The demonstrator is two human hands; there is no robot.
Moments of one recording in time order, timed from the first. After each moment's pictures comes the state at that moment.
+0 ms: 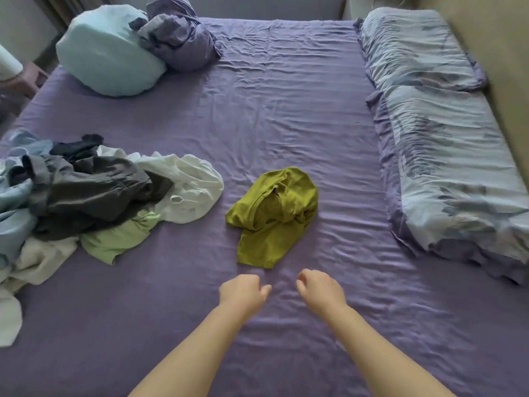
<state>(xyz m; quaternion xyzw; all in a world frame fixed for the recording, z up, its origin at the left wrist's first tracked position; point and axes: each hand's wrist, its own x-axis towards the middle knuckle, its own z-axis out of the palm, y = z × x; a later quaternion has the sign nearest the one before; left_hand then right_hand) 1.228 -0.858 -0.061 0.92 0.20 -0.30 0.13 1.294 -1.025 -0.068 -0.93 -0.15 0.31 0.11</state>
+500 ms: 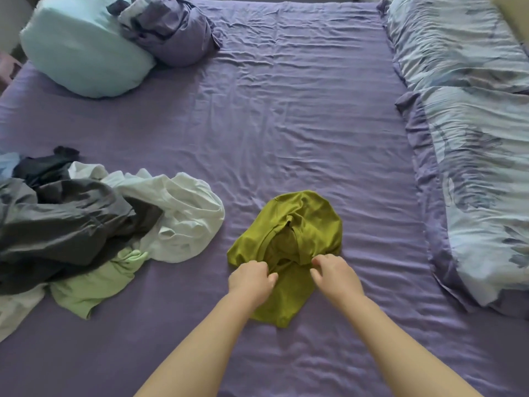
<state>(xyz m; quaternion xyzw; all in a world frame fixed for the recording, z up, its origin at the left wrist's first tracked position) 1.388 -0.781 -0.121 0.91 0.20 -0.31 0.17 1.452 -0.956 -0.127 -0.94 -0.16 0.27 0.11</state>
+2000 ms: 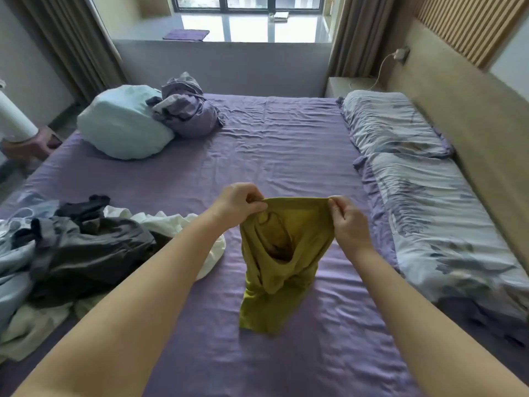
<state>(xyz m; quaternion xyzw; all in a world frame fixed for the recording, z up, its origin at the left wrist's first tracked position) 1.415 -0.748 0.135 0.92 0.08 -0.01 0.38 1.462 -0.982 0.085 -0.87 -0.11 -0.04 0.48</state>
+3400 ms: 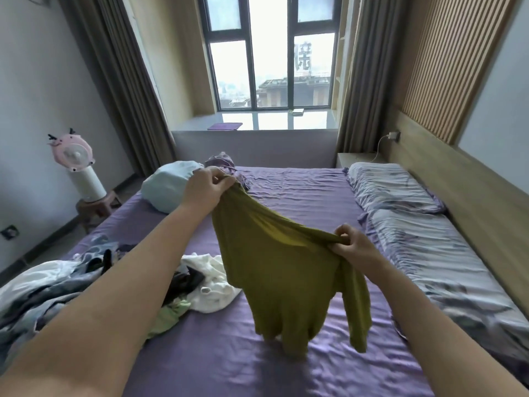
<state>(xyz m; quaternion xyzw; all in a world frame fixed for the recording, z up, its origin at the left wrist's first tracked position) 1.289 -0.756 0.308 0.90 0.16 0.28 0.30 1.368 -1.054 0.202 -0.84 -0.20 0.10 0.50</state>
